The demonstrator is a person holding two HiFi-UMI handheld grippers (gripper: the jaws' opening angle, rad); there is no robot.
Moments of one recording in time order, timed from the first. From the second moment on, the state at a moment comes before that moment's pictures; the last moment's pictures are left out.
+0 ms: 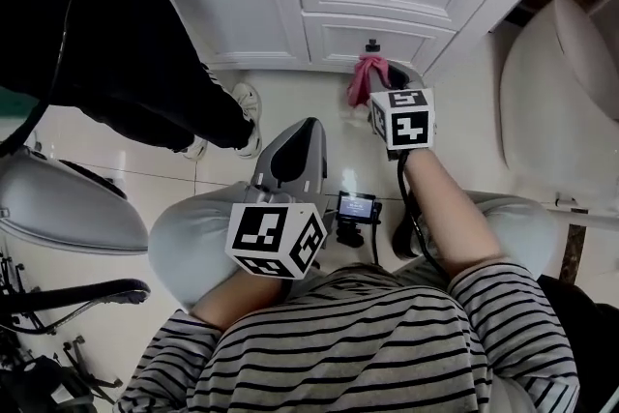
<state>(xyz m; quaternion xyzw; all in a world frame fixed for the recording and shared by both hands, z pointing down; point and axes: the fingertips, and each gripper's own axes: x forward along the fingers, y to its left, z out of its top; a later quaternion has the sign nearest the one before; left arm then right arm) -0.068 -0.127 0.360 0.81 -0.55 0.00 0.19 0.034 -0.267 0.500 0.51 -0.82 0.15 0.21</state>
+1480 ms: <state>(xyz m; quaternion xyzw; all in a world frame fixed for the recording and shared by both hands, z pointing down) -0.058 -0.123 0.360 0.82 -0.55 0.02 0.16 0.189 -0.260 0.441 0.65 -0.73 0.18 0.12</state>
